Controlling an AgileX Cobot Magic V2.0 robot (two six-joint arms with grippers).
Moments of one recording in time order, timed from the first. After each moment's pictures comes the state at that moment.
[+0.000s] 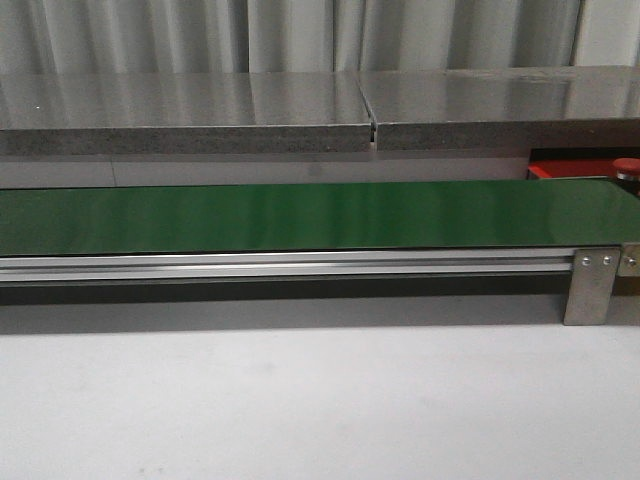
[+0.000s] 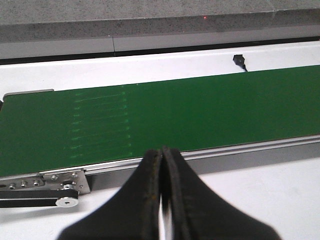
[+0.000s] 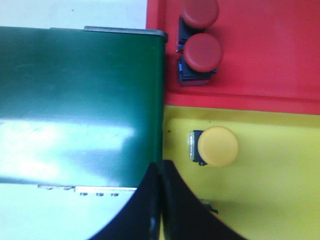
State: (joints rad) left arm -0.07 0.59 -0.59 -0.24 0.53 0.22; right arm -0.11 1.45 -1.20 0.02 0.80 -0.10
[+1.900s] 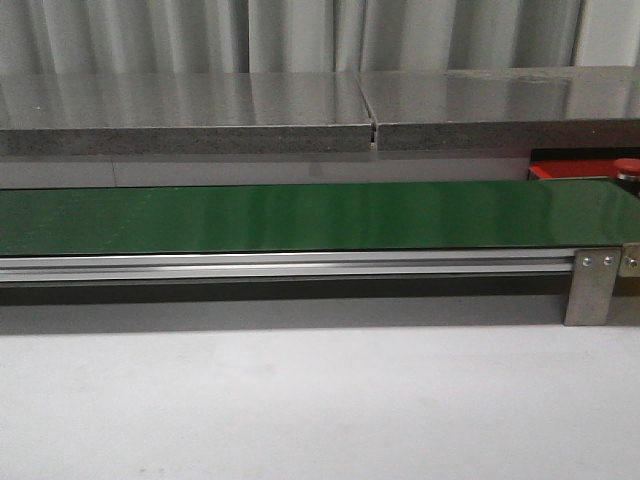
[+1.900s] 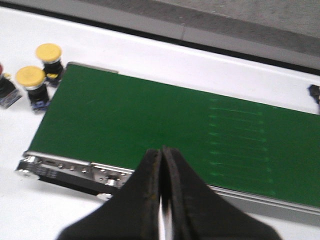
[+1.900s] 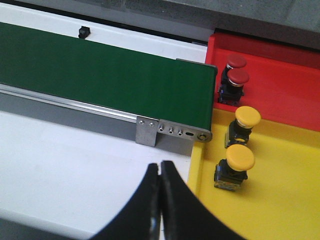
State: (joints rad) left arm 0.18 0.91 -0.78 -0.24 0.56 0.08; right arm 0.10 0.31 -0.54 0.02 0.73 -0.10
